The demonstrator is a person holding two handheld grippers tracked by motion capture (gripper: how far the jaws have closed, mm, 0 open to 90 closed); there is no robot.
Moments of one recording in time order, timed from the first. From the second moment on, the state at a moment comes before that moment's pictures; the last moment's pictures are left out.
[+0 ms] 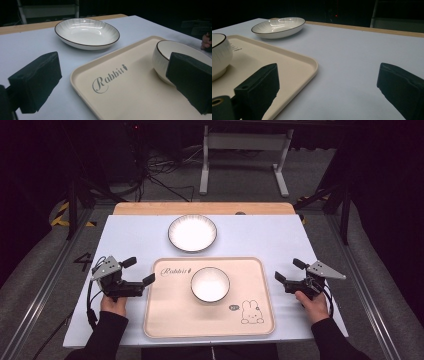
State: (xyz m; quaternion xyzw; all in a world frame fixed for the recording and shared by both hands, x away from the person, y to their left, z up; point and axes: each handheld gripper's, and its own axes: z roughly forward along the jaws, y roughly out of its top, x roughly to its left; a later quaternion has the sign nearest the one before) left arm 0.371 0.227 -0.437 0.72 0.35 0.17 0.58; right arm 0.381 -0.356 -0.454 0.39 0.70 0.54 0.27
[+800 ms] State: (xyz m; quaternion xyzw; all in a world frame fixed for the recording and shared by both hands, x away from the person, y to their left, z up) left arm 0.370 0.230 -0.459 0.69 0.39 0.18 0.58; right arm 0.381 -0.356 -0.454 0.39 0.70 0.54 0.27
